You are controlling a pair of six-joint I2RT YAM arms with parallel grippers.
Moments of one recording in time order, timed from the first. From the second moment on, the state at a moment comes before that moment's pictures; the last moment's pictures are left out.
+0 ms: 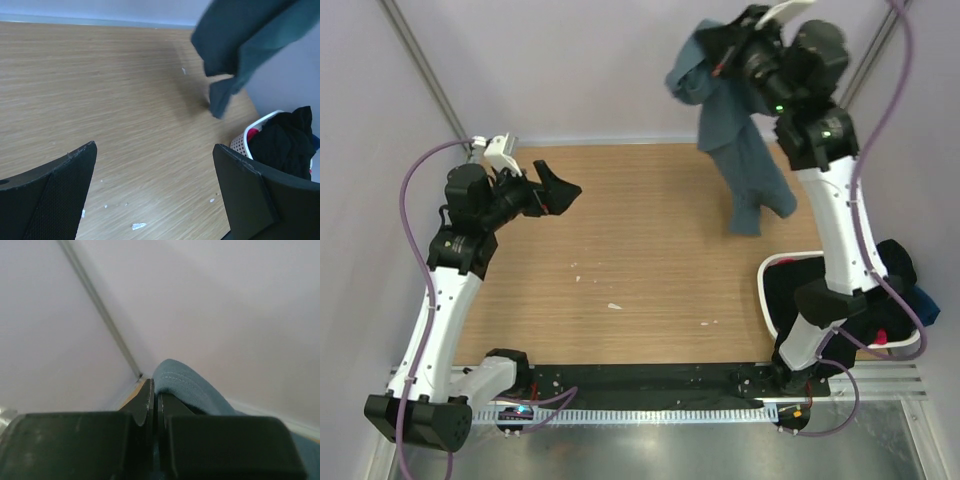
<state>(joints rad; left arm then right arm) -0.14 1.02 1.17 -0.40 0.44 -0.39 0.36 1.71 2.42 -0.45 -0.12 0.36</state>
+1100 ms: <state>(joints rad) -0.28 1.44 1.13 -0.54 0.10 -0.72 0.44 1.63 1.52 -0.57 0.13 0.51</state>
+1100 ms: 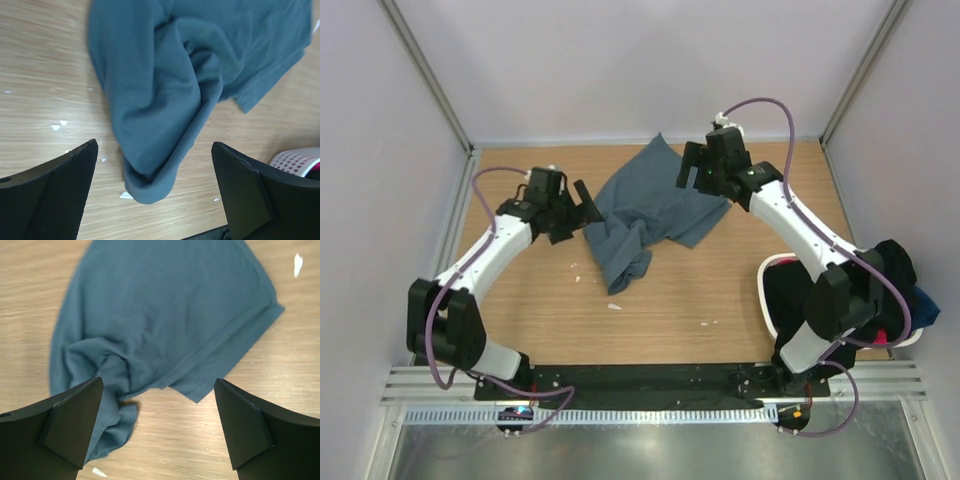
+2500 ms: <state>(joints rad) -0.80 1.85 1.38 -0.71 -0.44 -0.43 0.17 2.05 1.40 -0.26 0.23 0.58</state>
